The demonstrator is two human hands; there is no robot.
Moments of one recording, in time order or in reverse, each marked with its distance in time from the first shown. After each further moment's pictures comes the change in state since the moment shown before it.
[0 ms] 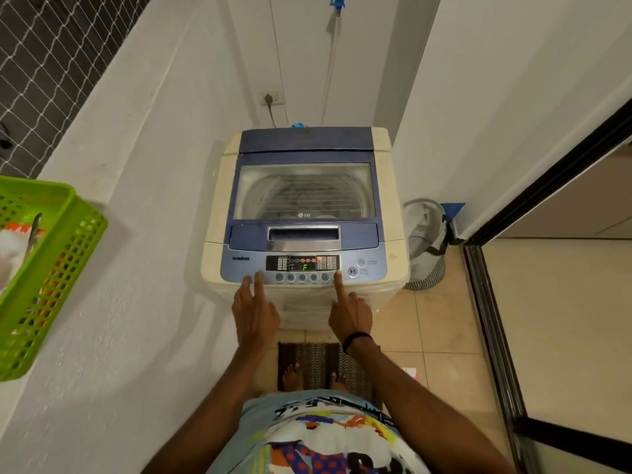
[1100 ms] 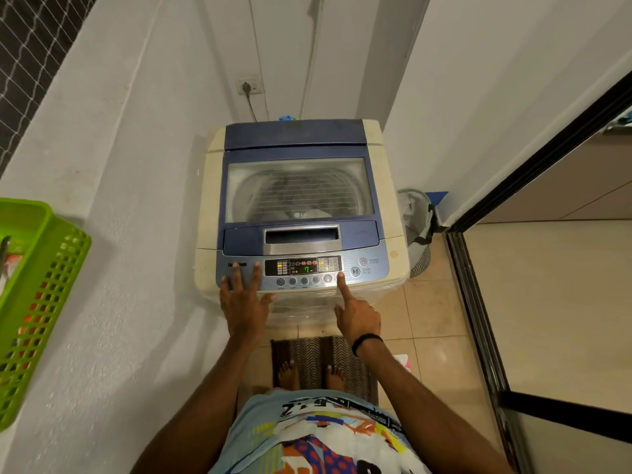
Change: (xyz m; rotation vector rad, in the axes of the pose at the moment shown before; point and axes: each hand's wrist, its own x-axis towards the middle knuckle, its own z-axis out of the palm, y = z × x) left_hand 0.053 -0.026 -0.005 0.133 -0.064 0.097; right_hand -0.003 -0.014 -0.019 -0.019 -0.137 0.139
